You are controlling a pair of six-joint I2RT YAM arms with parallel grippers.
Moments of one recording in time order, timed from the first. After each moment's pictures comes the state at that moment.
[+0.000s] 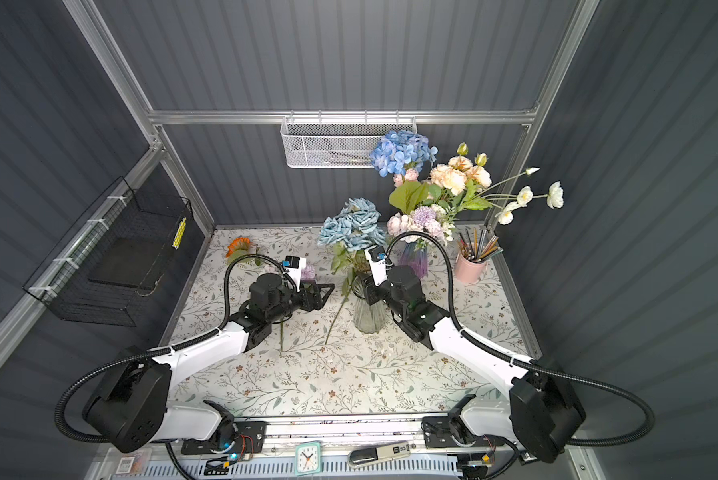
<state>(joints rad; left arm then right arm) -0.55 1.39 0.69 0.34 0.26 -0.40 0.64 1.27 0.81 0.19 0.05 0.05</state>
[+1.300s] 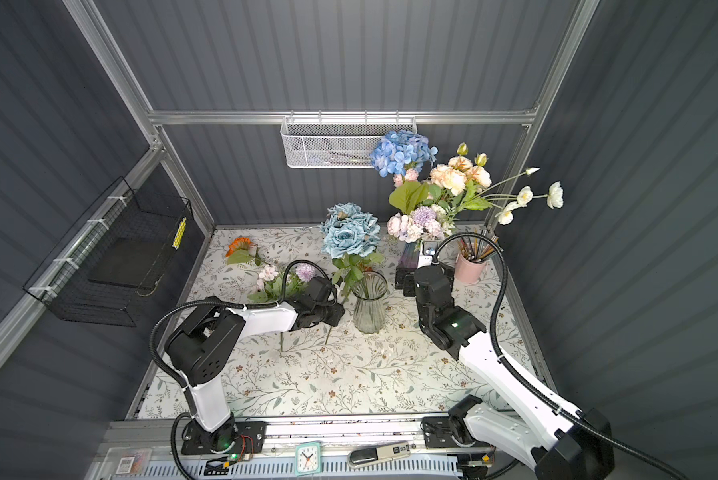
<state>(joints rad) -0.71 1.88 1.01 -0.01 0.01 -0.19 0.55 1.02 0.83 -0.13 0.55 0.18</state>
